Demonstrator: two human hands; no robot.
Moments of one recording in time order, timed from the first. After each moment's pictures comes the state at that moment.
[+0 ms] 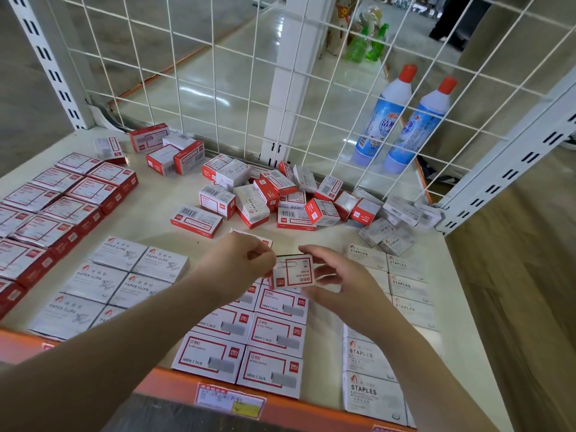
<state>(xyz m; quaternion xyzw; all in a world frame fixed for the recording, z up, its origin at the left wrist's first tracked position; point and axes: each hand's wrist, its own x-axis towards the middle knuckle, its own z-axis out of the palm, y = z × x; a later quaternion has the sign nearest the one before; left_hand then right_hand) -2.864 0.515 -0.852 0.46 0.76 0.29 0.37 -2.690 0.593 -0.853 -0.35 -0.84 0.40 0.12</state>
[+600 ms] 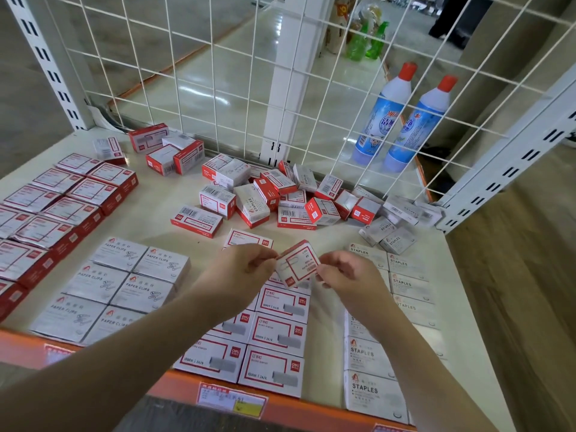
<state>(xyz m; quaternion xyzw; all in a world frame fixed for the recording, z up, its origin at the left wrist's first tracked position) -2.852 0.507 -0.852 0.45 0.74 0.33 0.37 -2.693 0.593 -0.853 -0.44 -0.73 0.49 0.17</state>
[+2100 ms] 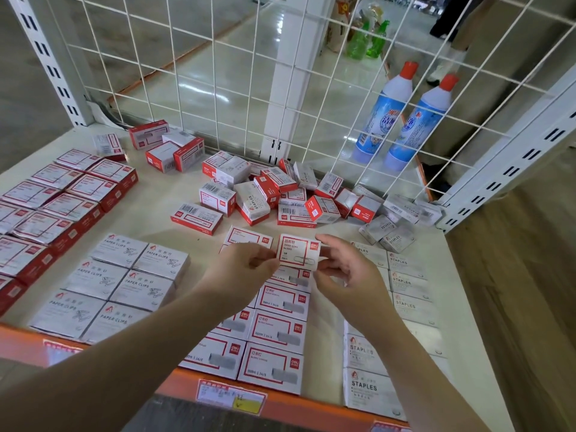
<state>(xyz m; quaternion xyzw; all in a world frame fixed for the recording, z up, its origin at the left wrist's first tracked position) -2.846 0.509 -0.852 0.39 0.75 0.36 0.40 -2.687 0.585 -0.858 -0.39 -0.78 0.44 0.22</state>
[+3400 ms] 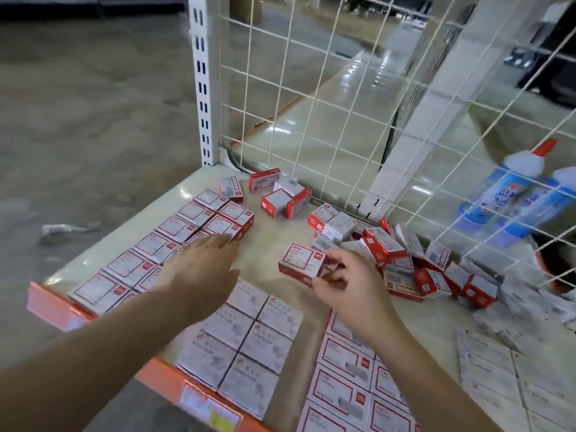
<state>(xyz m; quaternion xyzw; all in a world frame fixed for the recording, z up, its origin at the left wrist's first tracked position) -3.020 0.434 -0.838 0.46 0.88 0.06 0.09 -2.857 0.571 -0.847 -0.36 -0.83 0.39 0.16</state>
